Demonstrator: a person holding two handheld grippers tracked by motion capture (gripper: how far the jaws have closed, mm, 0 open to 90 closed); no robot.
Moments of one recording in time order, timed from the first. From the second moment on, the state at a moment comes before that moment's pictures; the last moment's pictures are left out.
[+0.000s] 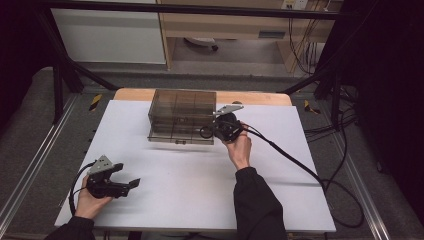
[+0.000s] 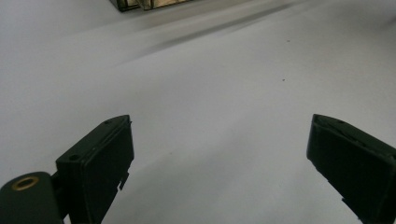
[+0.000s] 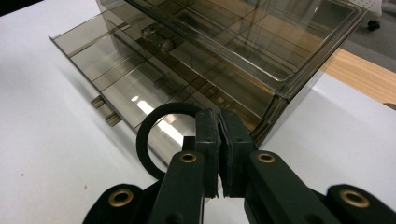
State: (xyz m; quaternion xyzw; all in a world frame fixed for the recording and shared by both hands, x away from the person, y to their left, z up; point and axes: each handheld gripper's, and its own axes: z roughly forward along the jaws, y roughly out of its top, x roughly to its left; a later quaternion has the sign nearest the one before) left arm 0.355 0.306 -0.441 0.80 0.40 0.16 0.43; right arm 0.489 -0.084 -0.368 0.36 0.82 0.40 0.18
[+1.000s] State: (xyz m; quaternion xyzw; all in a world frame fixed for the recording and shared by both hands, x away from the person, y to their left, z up) left arm 0.355 0.306 -0.442 0.80 0.39 0.15 0.43; right arm 0.512 -0.068 -0.396 0.38 0.82 0.38 0.17
